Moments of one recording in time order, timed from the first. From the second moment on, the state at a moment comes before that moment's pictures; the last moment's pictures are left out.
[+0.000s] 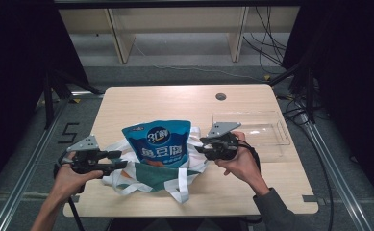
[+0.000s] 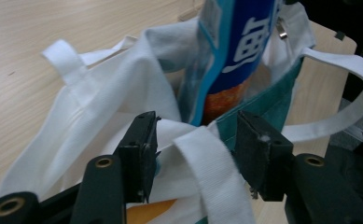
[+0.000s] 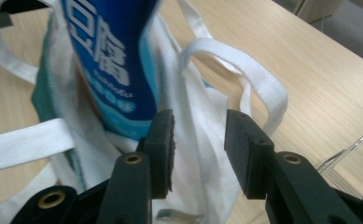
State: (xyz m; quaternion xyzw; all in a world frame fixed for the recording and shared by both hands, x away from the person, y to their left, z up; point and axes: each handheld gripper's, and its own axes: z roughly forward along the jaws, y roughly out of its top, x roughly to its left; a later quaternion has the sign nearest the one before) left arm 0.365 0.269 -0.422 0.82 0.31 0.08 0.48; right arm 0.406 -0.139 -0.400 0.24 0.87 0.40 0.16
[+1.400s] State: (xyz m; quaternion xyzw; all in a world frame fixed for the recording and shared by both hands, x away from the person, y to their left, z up) left arm 0.342 0.237 -0.491 0.89 0.24 0.09 0.37; right arm 0.461 -0.111 -0.462 0.32 0.89 0.29 0.16
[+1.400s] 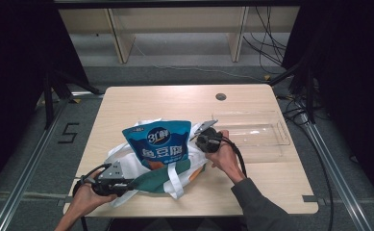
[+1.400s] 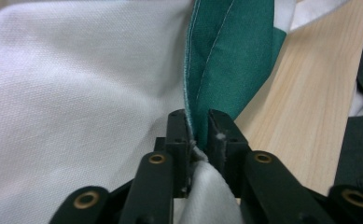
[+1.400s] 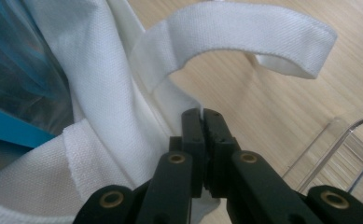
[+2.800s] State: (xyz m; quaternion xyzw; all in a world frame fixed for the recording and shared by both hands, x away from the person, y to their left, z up) left arm 0.285 0.290 -0.476 0.81 0.37 0.15 0.43; right arm 0.417 -0.140 -0.347 0.24 0.87 0.41 0.15
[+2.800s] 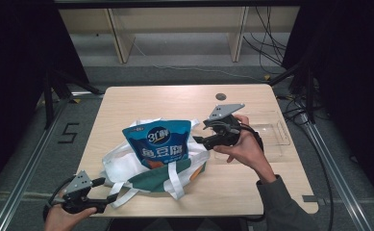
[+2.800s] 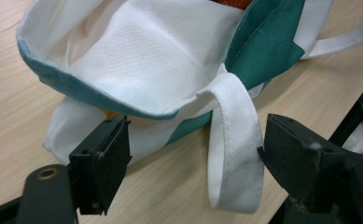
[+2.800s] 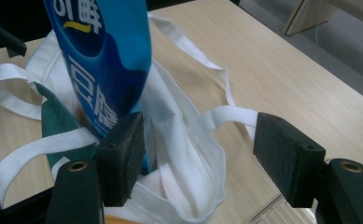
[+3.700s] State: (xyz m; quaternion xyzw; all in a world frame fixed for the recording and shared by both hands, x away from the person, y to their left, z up) left arm 0.281 0.312 -0.478 0.82 0.41 0.18 0.35; right arm 0.412 -0.123 -0.280 0.18 0.88 0.41 0.13
